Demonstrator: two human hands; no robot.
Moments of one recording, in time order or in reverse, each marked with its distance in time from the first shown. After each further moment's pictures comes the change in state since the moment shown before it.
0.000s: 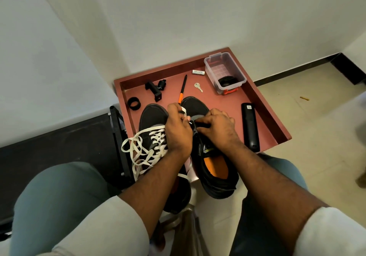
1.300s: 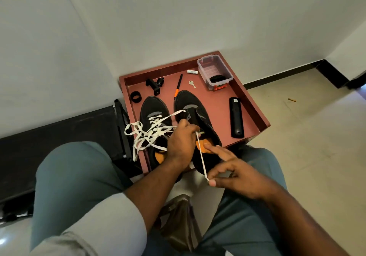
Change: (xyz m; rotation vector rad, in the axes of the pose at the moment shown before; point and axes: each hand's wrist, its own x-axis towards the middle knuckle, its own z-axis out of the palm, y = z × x) left_hand -0.079 0.016 -0.031 0.294 -0.353 0.190; right_hand -0.181 0.031 -0.045 0.510 -0.467 -0.230
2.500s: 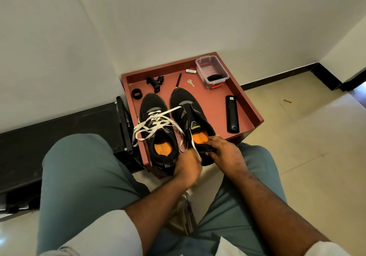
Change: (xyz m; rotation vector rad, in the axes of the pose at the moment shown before) left_hand -0.077 0.022 0.012 -0.180 -0.361 -0.485; right_hand 0.038 0.041 0.026 -0.455 0.437 0.141
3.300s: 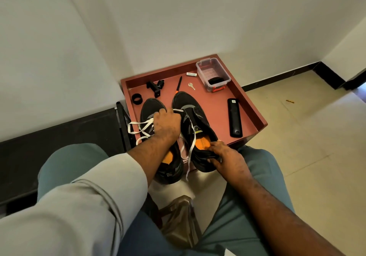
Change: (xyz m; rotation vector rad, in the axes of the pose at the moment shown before) left_hand 0.099 0.041 -0.092 1.101 0.302 0.255; right_hand -0.002 -0.011 -0.006 -0.026 -0.009 0.013
